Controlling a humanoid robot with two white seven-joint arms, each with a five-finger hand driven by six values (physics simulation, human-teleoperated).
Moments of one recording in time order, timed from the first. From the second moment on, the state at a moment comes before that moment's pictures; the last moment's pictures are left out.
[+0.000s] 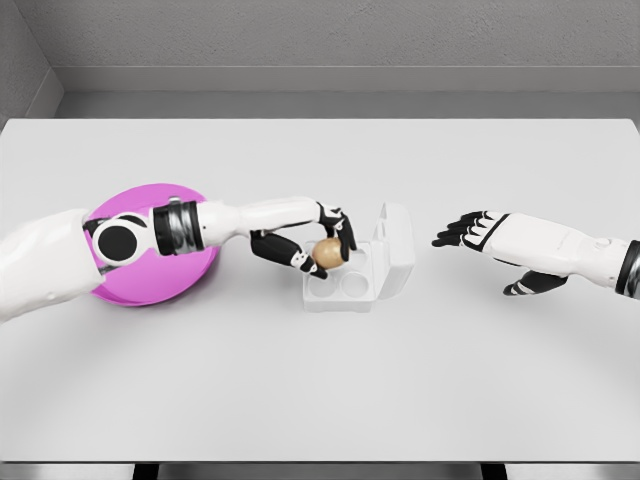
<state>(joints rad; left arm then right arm) -1.06 0.61 -1.52 -1.33 0.42 -0.61 -0.17 -0.23 -0.81 0.24 -1.64 0.34 -0.61 0.61</state>
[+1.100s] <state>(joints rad) -1.02 0.56 -1.49 -1.27 0.42 -0.61 -0.18 -0.23 -0.81 0.25 -1.64 0.34 -0.61 0.61</state>
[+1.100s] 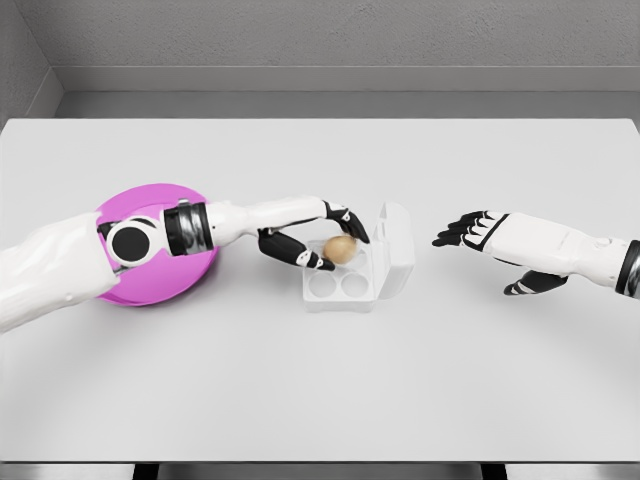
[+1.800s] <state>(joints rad) -0.95 0.75 -1.37 -1.31 0.36 -0.61 -0.16 -0.23 -0.81 0.25 -1.64 0.34 -0.61 0.61</state>
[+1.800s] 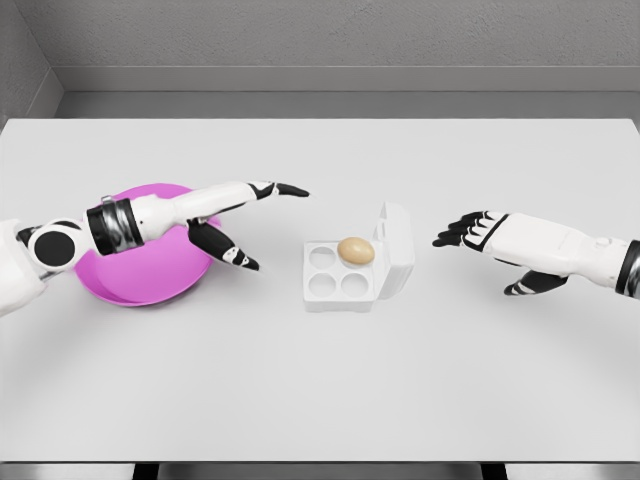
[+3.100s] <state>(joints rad) -0.84 0.91 -1.13 -1.27 0.26 -0.61 -0.20 -0.26 -0.78 0.29 -1.66 0.34 -0.61 0.61</state>
